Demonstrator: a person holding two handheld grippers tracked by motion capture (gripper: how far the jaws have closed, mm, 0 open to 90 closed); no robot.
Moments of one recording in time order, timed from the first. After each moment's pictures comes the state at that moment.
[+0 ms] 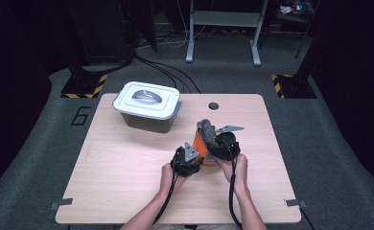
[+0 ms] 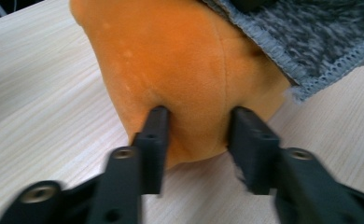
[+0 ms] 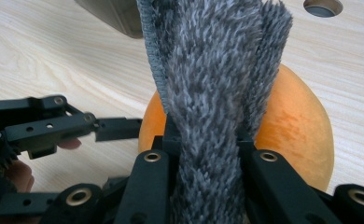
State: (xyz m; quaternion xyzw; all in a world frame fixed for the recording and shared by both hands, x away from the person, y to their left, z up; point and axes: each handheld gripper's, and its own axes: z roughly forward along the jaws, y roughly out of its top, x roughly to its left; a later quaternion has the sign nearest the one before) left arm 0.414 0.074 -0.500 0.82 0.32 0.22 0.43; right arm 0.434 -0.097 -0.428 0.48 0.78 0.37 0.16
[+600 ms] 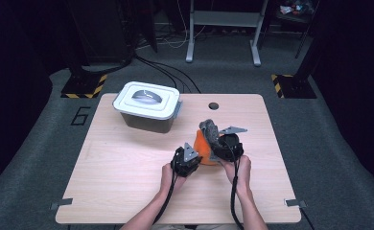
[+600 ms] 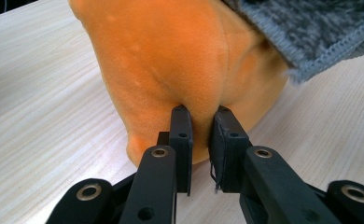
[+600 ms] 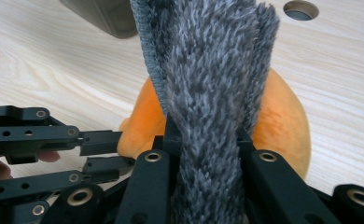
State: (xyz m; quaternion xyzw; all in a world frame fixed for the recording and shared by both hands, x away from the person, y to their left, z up) left arm 0.413 0.075 -0.501 0.82 0.32 0.20 0.43; right arm 0.430 -0.106 -0.430 0.49 0.77 0.36 0.18
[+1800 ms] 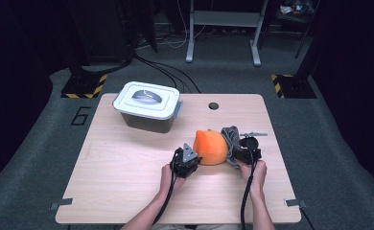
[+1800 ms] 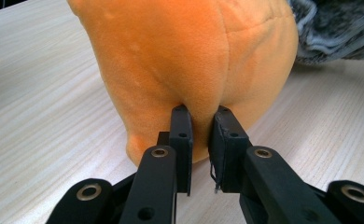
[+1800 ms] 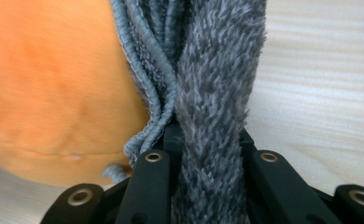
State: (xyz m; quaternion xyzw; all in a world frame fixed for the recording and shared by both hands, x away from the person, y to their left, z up) left arm 0.412 0.078 -0.503 0.82 0.32 0.20 0.43; right arm 0.449 -0.173 -0.477 0.59 0.72 0.32 0.15
